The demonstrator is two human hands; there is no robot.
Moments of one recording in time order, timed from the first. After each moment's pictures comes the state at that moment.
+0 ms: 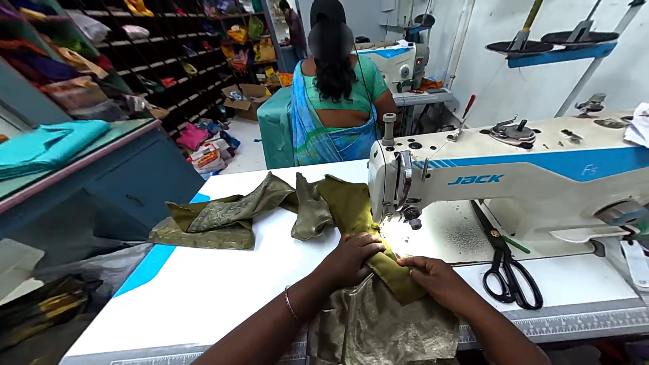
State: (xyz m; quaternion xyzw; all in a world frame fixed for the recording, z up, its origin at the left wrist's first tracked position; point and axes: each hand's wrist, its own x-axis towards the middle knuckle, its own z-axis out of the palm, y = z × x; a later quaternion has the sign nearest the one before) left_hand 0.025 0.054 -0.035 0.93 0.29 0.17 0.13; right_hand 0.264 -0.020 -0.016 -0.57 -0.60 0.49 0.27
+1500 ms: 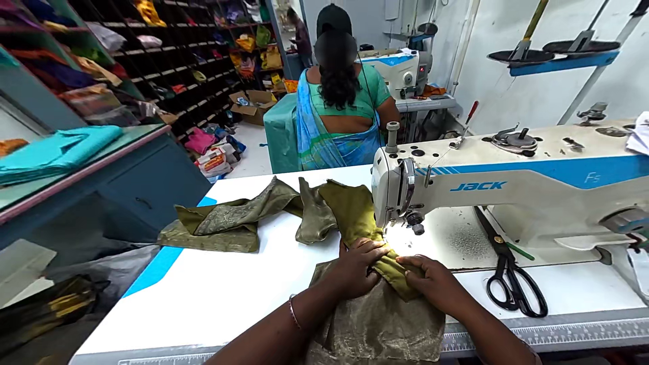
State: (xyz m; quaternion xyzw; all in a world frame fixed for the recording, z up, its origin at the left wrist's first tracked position) left_hand 0.037 0.040 -0.021 0.88 0.42 0.08 0.20; right_hand 0.257 -0.009 -0.022 -0.58 -0.66 0.41 0.25
